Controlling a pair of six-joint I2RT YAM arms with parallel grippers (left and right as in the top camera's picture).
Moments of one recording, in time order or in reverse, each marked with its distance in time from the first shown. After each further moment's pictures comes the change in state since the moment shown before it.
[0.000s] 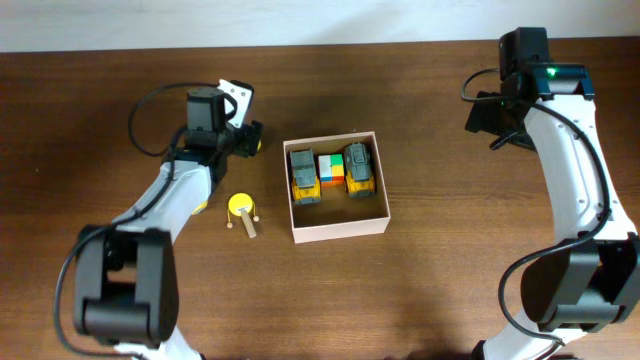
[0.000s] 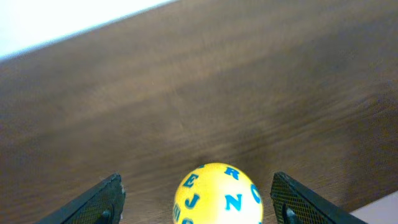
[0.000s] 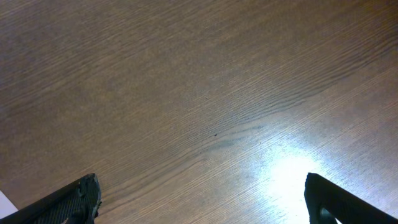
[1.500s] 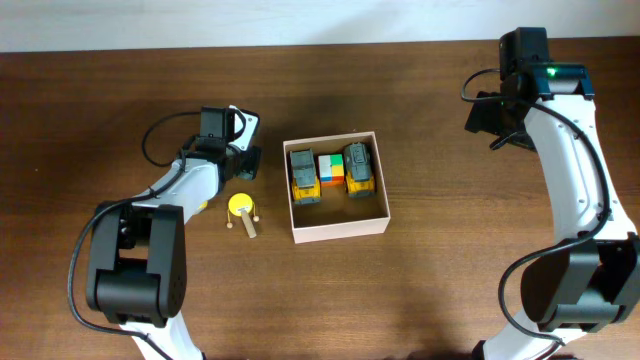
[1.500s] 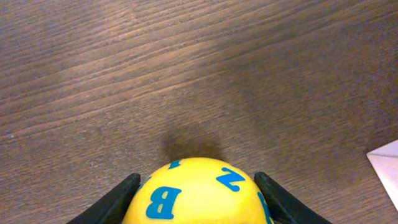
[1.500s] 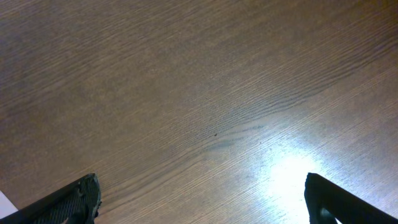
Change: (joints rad) left arm -0.003 0.106 0.004 -0.170 0.007 -0.023; right arm 0.000 0.000 0.000 0.000 0.000 0.000
